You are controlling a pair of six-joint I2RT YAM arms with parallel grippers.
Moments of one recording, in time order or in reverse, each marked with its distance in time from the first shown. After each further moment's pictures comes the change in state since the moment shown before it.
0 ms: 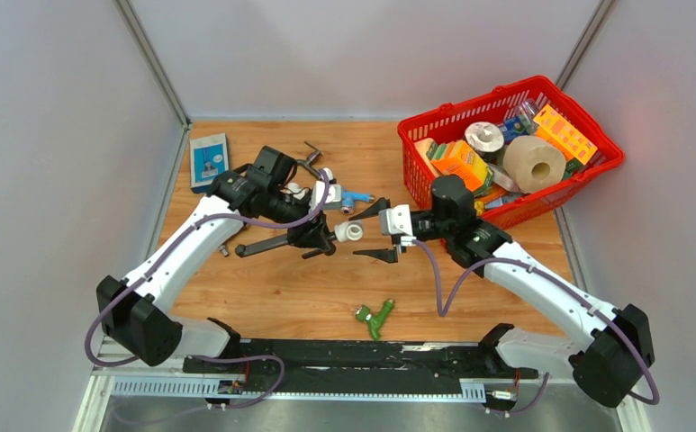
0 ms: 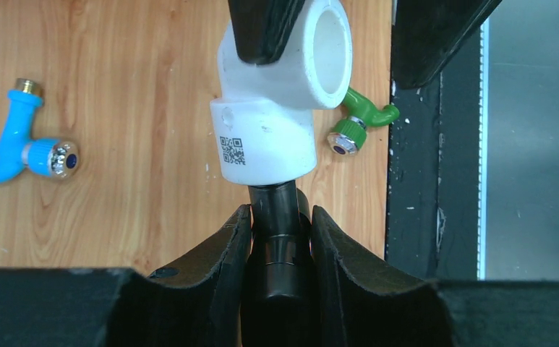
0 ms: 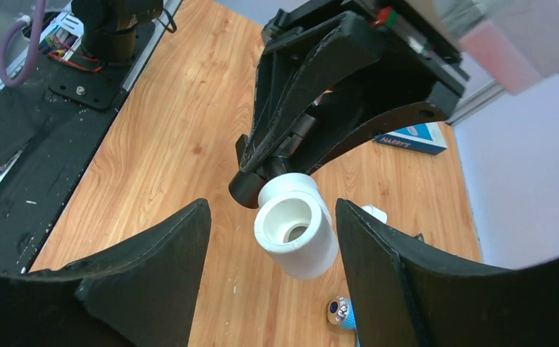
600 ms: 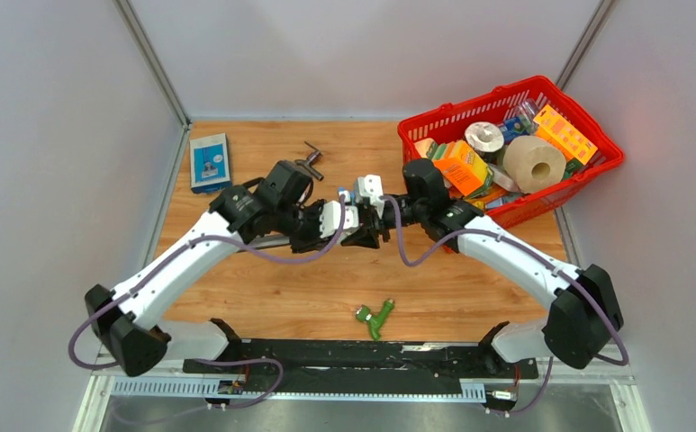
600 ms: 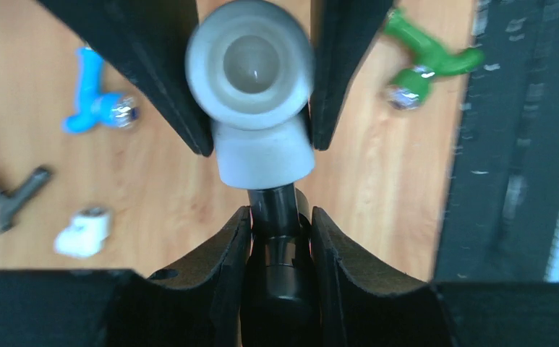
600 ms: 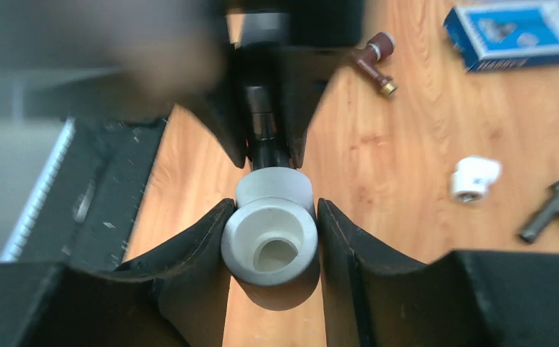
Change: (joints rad) left arm -0.166 -0.003 0.069 -0.066 -0.311 0.010; right arm 0.007 0.224 0.136 -0.101 -0.016 0.161
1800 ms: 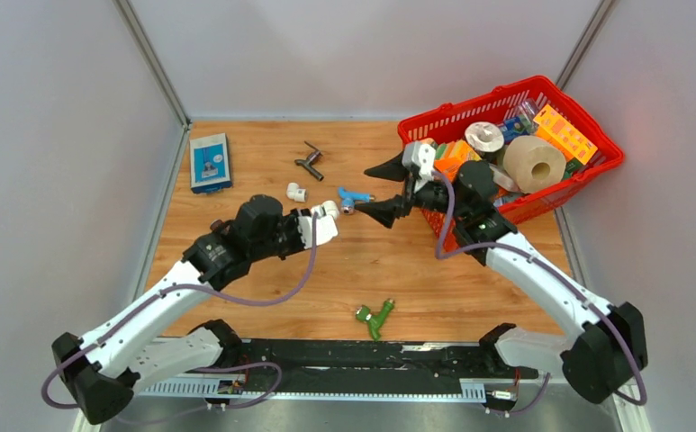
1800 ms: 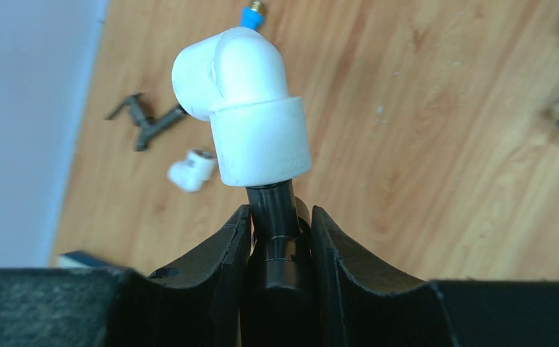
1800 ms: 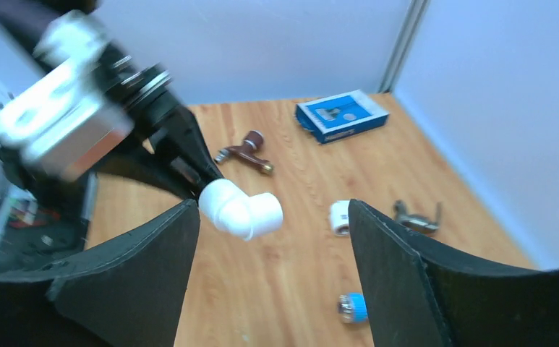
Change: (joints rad) left arm -0.124 -0.406 -0.467 0.503 -0.539 -0.047; right arm -0.130 -0.124 -0.073 0.471 0.184 0.548
